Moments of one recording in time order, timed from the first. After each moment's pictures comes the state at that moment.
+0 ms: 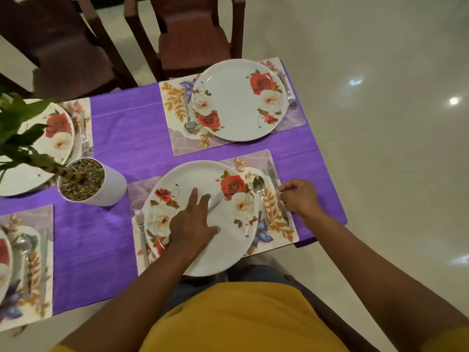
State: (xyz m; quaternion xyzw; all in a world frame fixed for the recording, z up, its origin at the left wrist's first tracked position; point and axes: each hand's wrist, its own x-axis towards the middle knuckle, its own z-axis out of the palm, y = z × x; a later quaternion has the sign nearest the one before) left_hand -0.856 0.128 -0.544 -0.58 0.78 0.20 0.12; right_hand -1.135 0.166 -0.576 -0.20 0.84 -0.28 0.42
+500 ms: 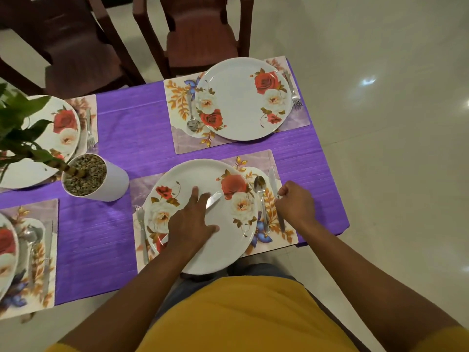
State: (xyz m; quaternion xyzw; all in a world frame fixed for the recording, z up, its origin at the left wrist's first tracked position) left_hand -0.857 0.132 -0.548 -0.59 0.78 0.20 0.09; right_hand -1.123 0.176 -0.582 -0.38 0.86 -0.14 0.30
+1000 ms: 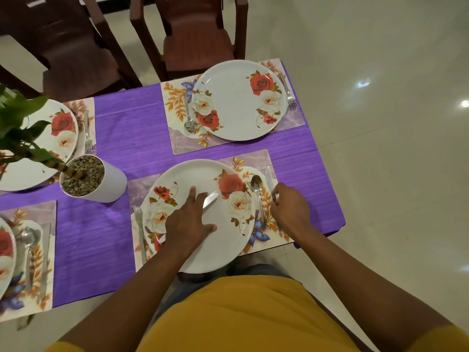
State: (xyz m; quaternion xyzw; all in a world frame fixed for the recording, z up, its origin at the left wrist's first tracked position) left_hand -0.856 0.133 -0.548 -0.59 0.78 0.21 0.08; right_hand -1.110 0.189 -0.581 -0.48 0.84 -0.09 0.23
